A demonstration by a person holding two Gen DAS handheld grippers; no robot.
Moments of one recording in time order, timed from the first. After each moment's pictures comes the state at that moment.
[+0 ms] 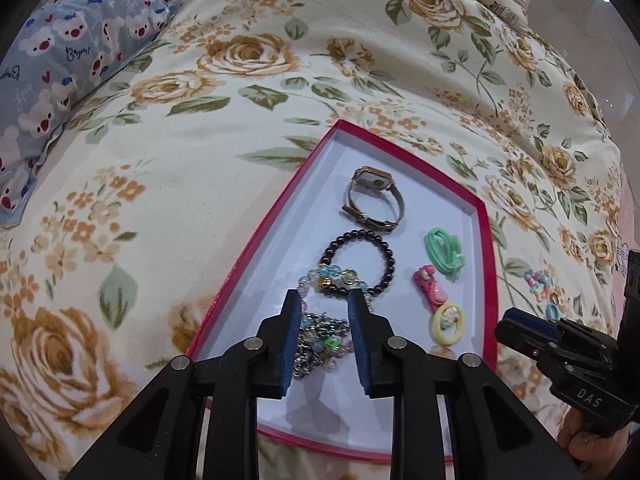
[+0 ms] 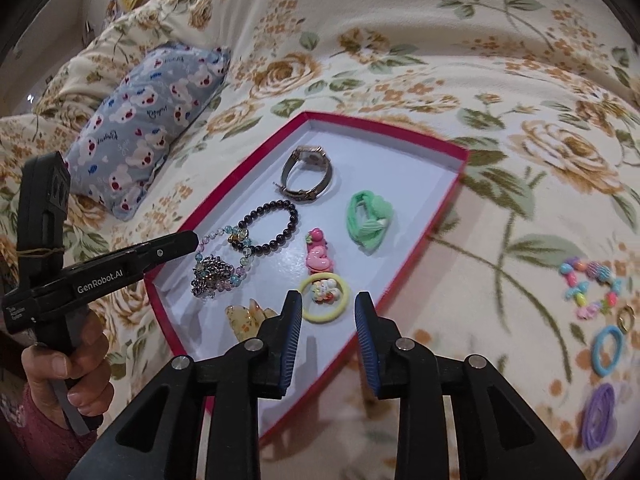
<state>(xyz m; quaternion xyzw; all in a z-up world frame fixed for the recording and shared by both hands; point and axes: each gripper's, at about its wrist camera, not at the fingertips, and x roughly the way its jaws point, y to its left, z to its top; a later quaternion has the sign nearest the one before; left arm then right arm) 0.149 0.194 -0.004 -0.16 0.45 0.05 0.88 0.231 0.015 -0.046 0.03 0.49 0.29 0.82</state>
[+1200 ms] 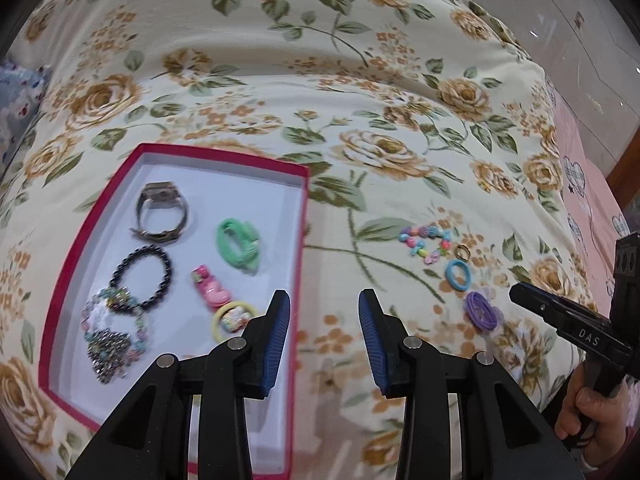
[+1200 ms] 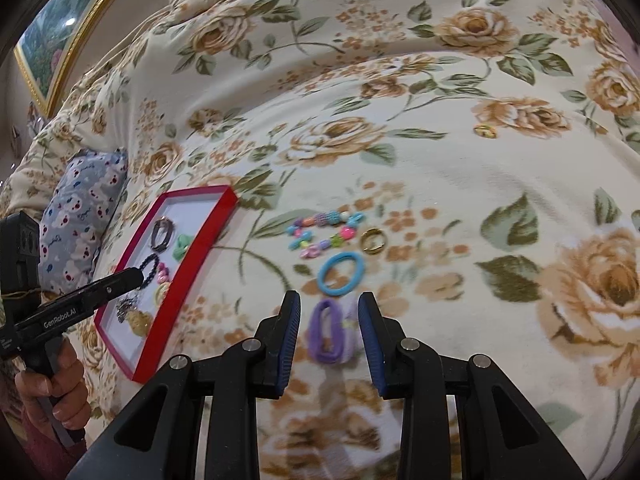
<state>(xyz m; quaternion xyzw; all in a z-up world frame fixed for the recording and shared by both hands) 0.179 0.055 0.018 -0.08 0.46 -0.08 0.88 0.201 -0.194 -0.041 0.14 0.46 0.13 0.87</state>
